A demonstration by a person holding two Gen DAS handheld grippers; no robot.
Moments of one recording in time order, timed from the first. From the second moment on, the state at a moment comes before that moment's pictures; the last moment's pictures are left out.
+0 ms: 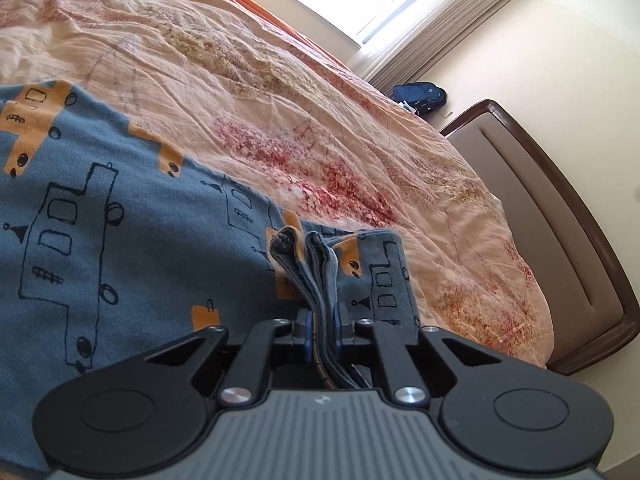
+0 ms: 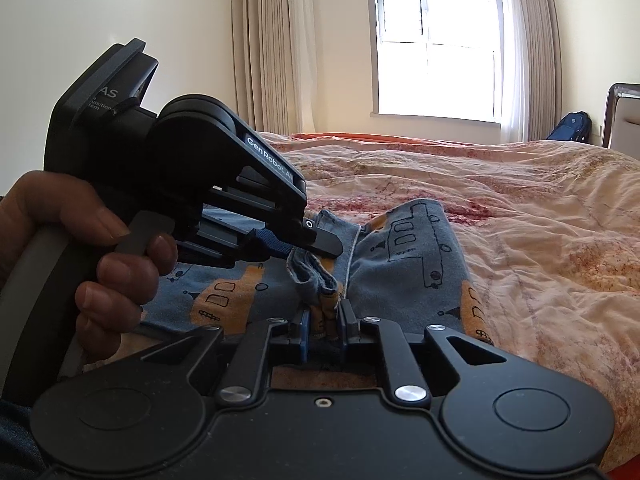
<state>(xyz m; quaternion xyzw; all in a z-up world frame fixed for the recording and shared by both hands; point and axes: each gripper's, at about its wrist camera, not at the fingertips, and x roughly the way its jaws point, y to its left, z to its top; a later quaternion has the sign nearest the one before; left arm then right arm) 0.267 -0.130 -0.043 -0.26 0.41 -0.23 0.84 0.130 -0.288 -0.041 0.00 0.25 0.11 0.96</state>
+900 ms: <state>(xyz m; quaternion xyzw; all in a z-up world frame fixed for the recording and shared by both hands) 0.222 0.010 -0.007 -0.24 0.36 -0.18 0.88 0.120 -0.172 -0.013 -0.03 0.24 0.24 0.94</state>
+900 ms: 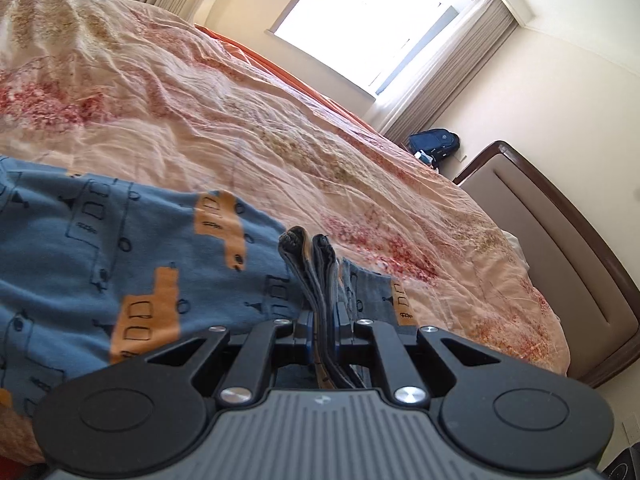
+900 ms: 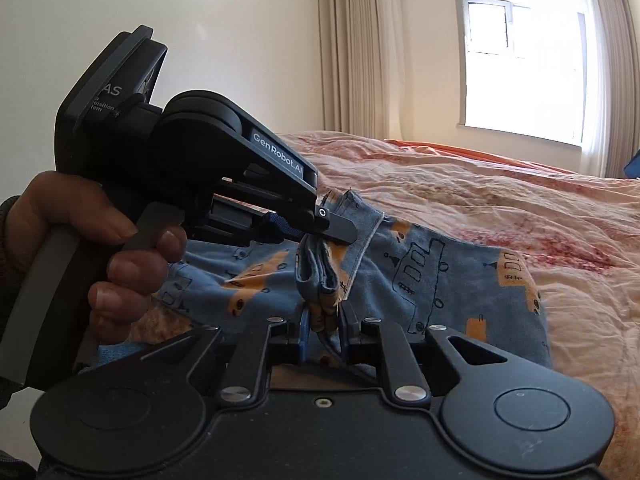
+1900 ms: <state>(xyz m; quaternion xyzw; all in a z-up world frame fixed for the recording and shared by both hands) 0.237 0.023 -0.006 -0.09 0.29 -0.16 0.94 0.136 -0.138 -0.034 -0.04 0.26 0.25 0.93</state>
